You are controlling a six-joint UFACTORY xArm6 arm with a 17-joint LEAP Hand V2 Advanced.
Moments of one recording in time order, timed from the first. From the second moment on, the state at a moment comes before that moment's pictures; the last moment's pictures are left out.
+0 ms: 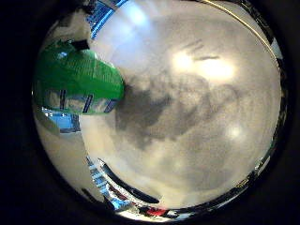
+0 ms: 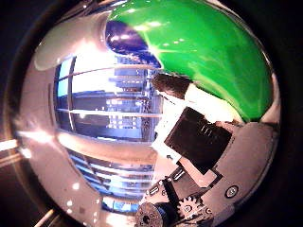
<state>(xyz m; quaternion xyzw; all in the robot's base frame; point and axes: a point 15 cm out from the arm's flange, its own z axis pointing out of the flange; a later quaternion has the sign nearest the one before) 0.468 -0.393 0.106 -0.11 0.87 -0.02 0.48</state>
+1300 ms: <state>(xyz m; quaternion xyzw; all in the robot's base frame) 0.411 -0.259 0.214 -0.55 0.75 0.09 0.36</state>
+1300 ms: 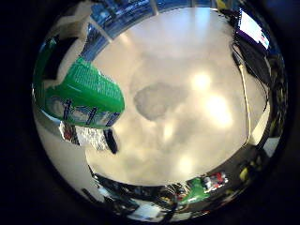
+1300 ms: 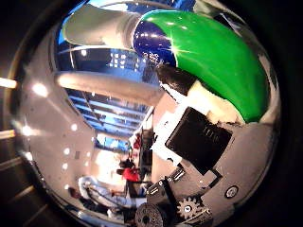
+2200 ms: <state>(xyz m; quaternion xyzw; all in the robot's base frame) 0.438 -0.106 0.302 -0.80 0.58 0.03 0.15</state>
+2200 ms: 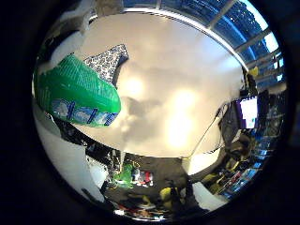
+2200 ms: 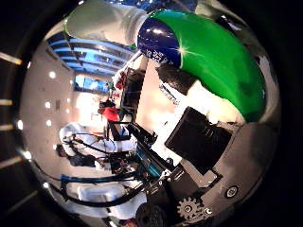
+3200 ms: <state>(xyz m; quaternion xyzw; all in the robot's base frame) 0.432 -0.027 0.219 -0.86 0.51 -0.03 -0.01</state>
